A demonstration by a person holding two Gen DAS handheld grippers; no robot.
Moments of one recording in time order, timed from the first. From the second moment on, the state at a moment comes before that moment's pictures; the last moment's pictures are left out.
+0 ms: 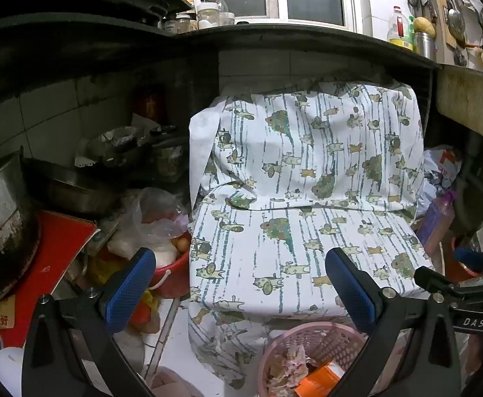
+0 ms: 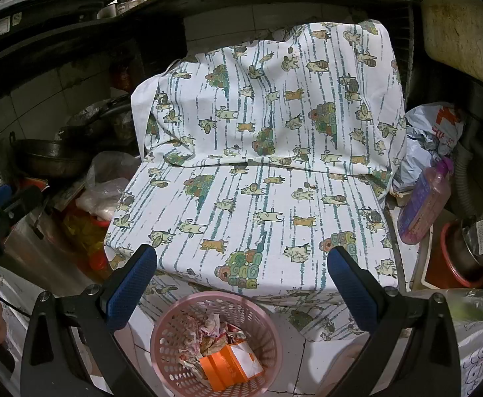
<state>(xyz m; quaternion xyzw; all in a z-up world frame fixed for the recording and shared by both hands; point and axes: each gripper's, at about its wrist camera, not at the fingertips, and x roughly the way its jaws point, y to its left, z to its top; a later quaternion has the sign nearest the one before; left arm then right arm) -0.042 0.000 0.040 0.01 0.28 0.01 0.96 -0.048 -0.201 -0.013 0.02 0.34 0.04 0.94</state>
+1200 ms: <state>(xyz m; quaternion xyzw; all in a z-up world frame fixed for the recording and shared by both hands) -0.041 0.001 0.042 0.00 0.29 0.01 0.96 -0.046 -0.204 -0.016 0.02 0.35 0.04 0.94</state>
